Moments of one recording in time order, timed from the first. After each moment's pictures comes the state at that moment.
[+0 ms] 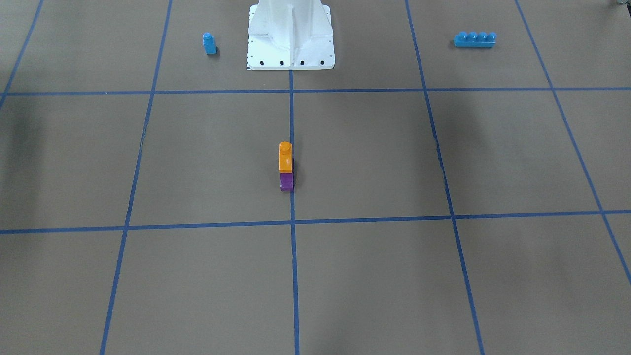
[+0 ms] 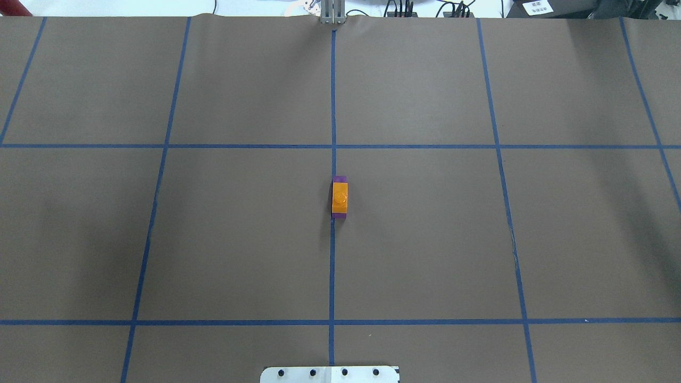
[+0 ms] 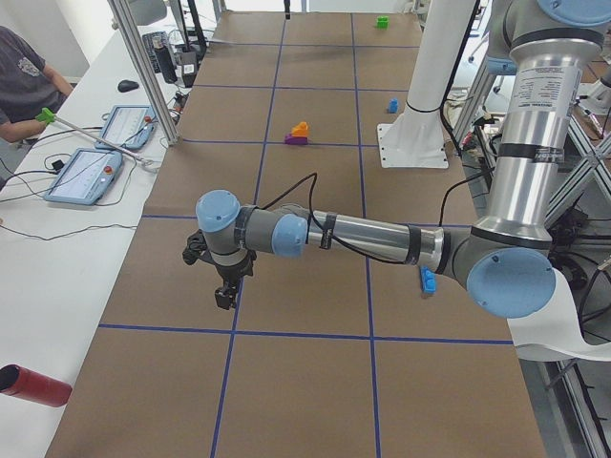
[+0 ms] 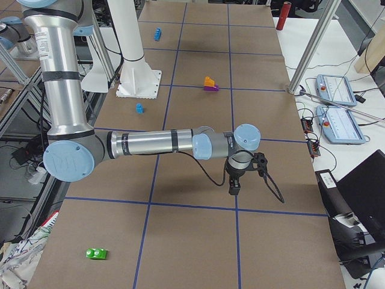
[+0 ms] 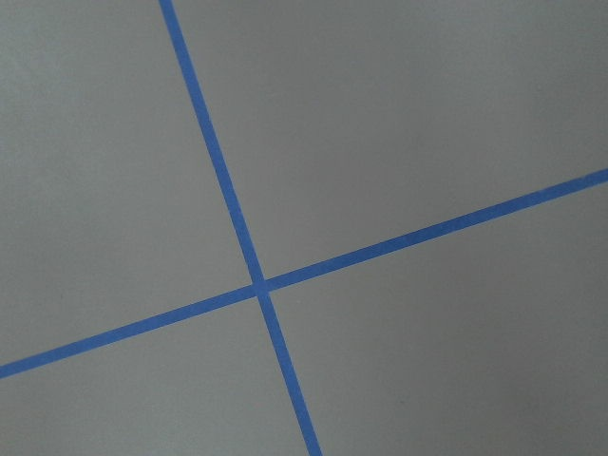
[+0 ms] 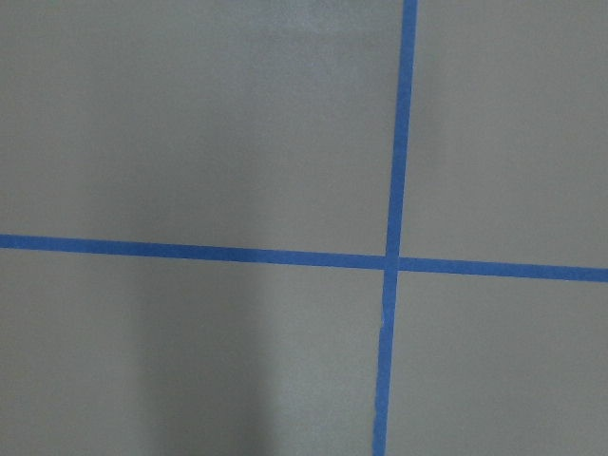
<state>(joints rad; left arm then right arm) -1.47 -1.69 -1.59 -1.57 -2.32 0.14 1.46 -1.46 1.56 -1.58 2.32 0.10</state>
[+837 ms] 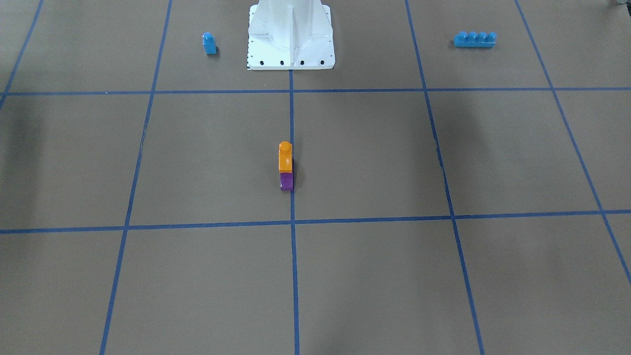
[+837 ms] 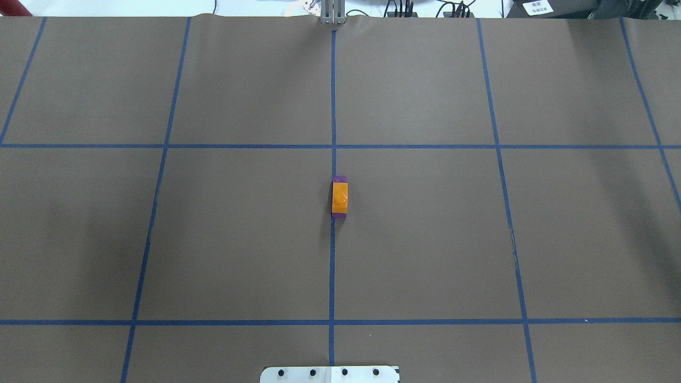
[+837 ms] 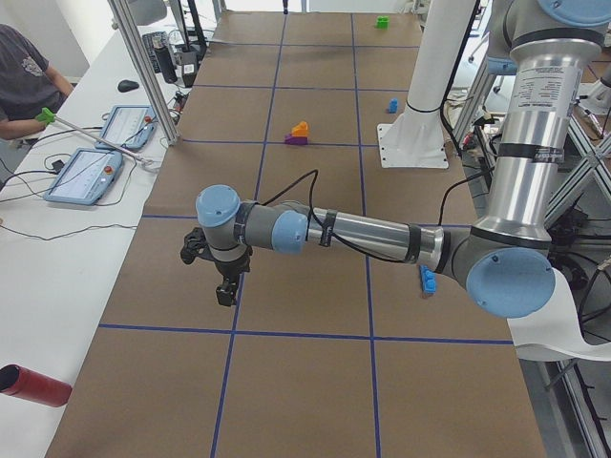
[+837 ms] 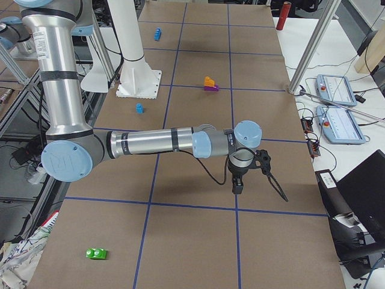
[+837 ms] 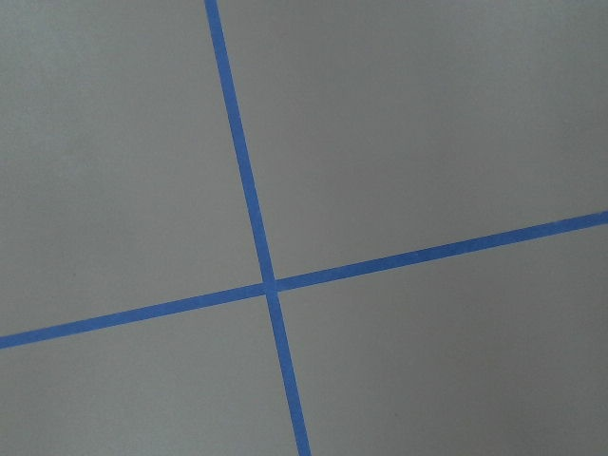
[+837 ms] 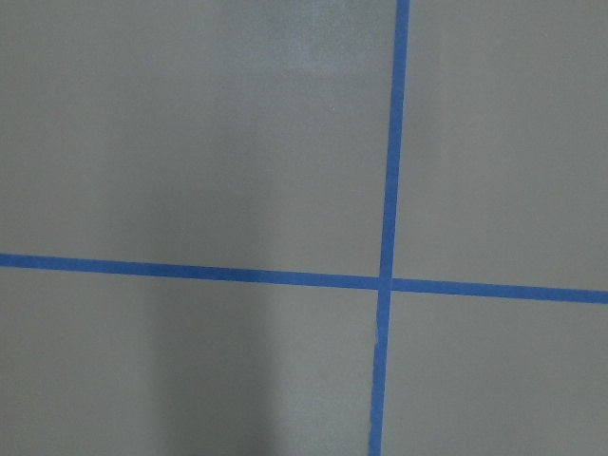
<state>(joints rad) -1.47 -1.69 -1.60 -1.58 -2.32 0.03 1.49 -1.46 1.58 -1.58 2.33 0.10</state>
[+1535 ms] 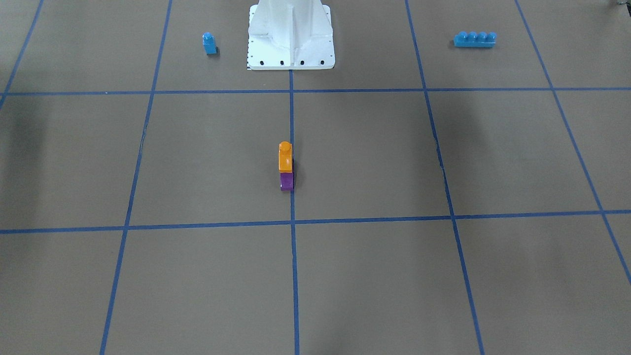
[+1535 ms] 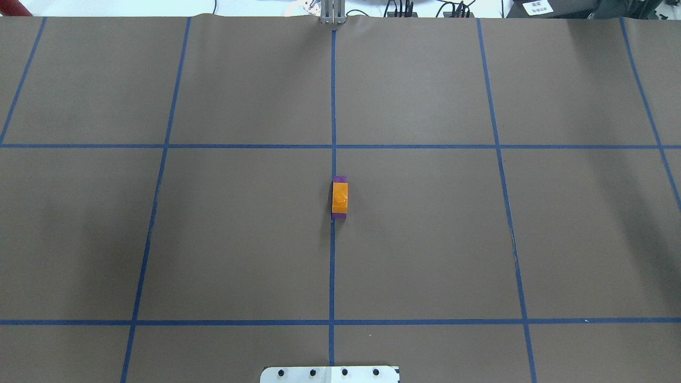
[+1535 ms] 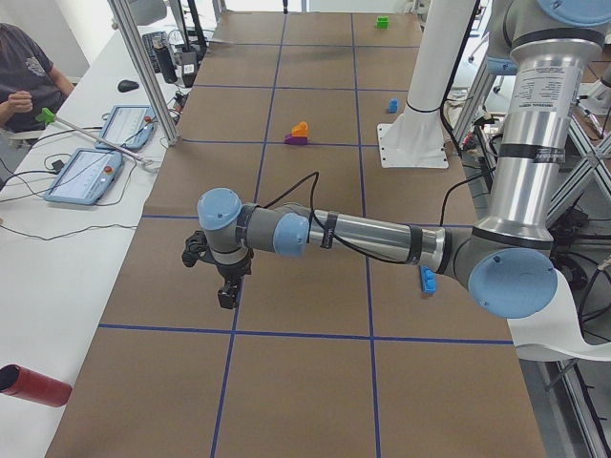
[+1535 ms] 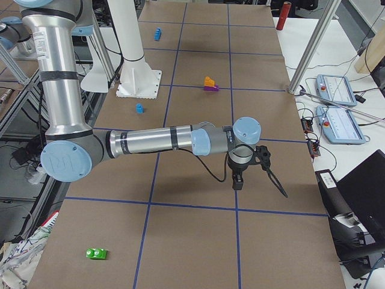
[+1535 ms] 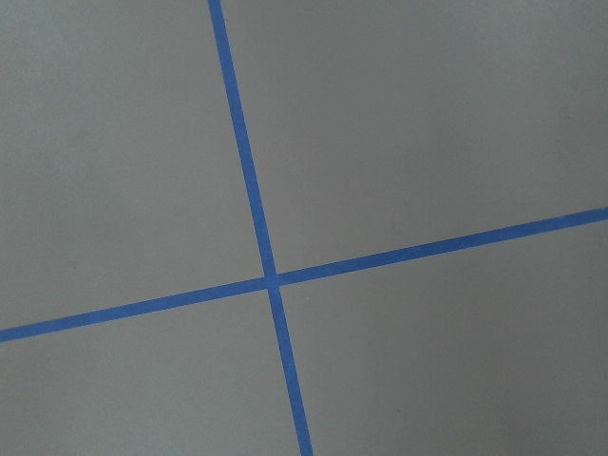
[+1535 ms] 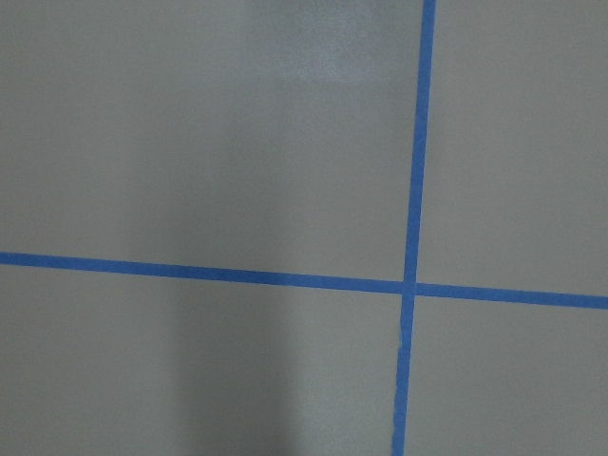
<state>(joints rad) -1.47 -1.69 -1.60 -1.58 -2.32 0.03 1.49 -1.46 1.60 -1.57 2.35 0.10</state>
